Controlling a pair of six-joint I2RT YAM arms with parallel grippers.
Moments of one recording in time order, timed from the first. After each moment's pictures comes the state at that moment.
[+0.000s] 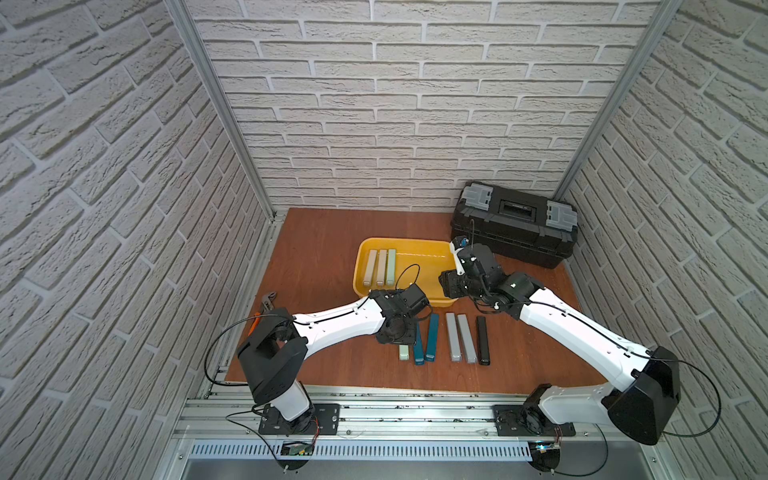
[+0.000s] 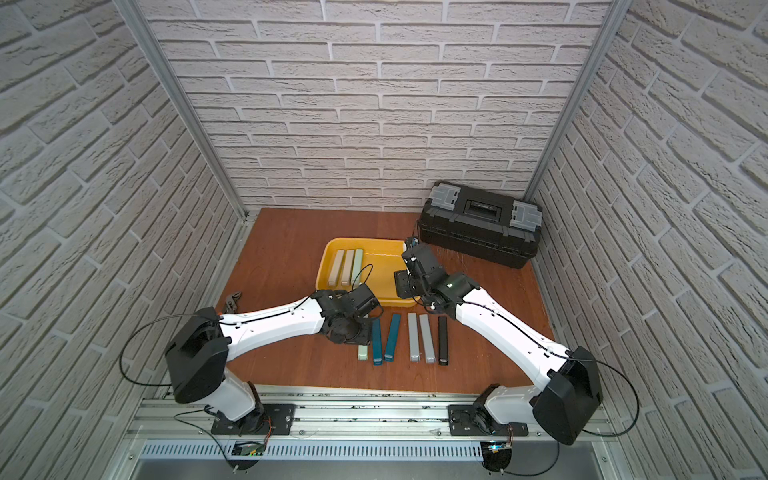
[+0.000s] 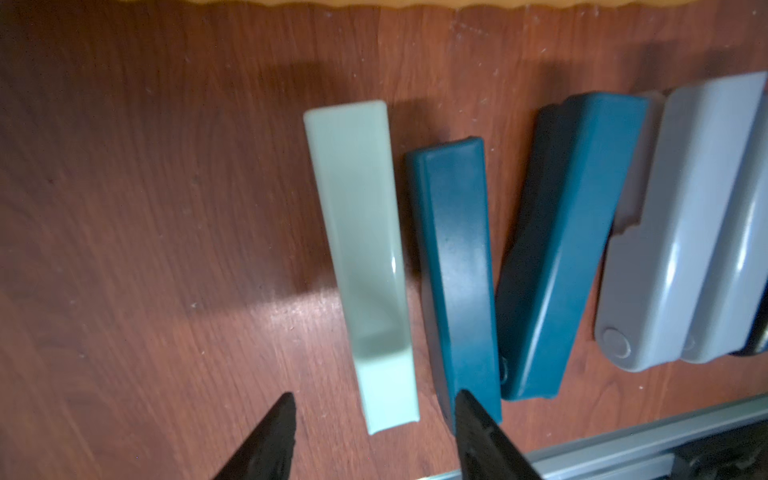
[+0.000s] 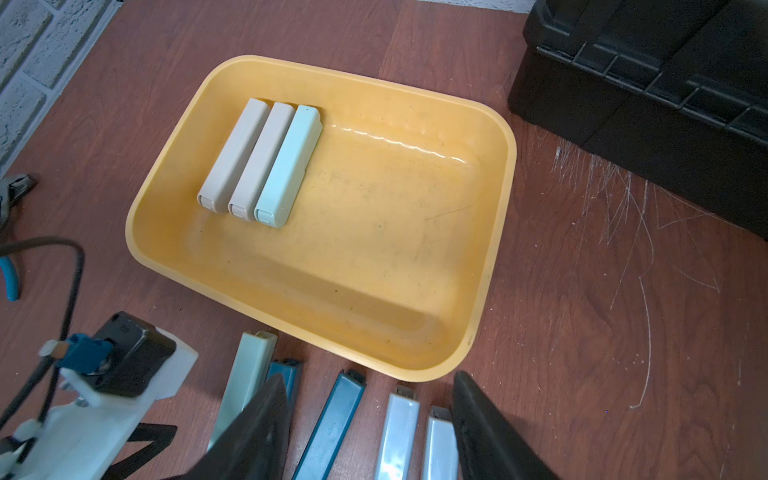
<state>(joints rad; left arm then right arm) -0.97 1.62 1.09 -0.80 -0.01 -0.84 0.61 1.32 1.15 -0.65 0.21 0.35</state>
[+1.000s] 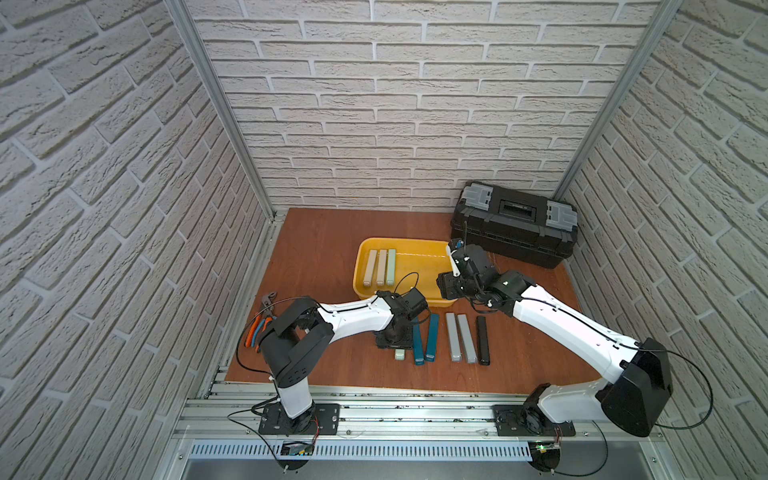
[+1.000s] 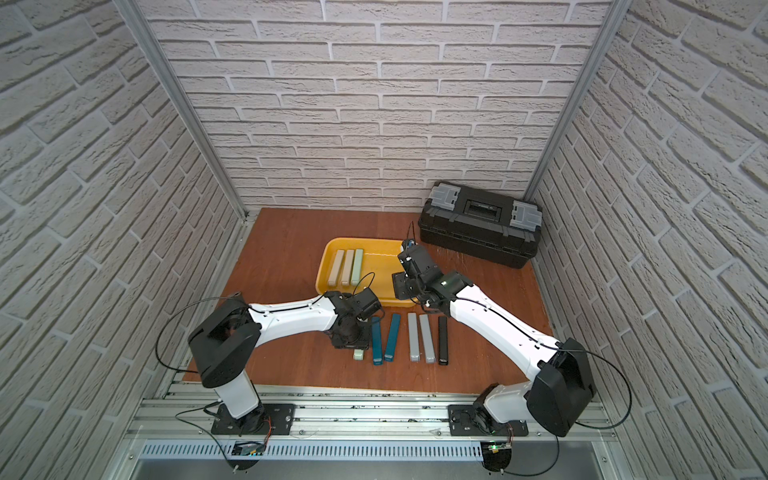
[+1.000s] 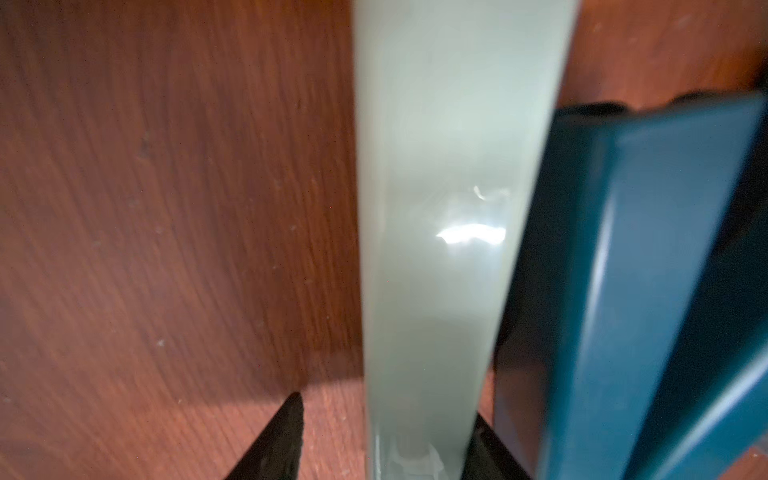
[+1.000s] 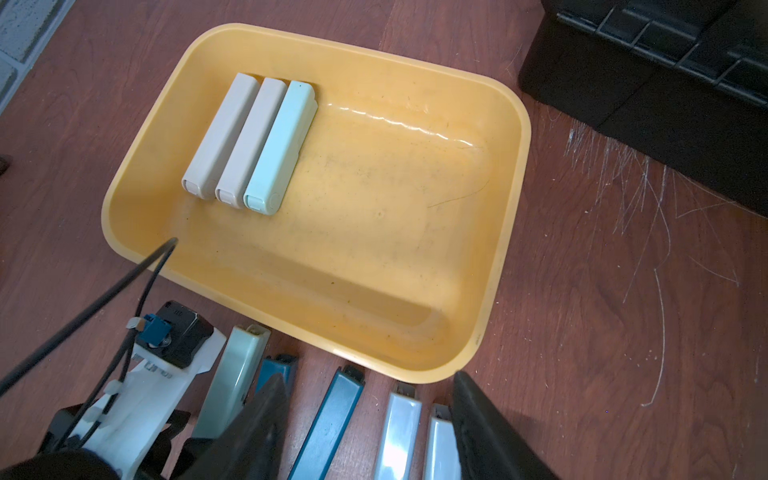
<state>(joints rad) -0.93 1.76 1.08 -0.79 0.03 -0.82 0.61 1.37 1.15 -0.65 0.21 0.35</state>
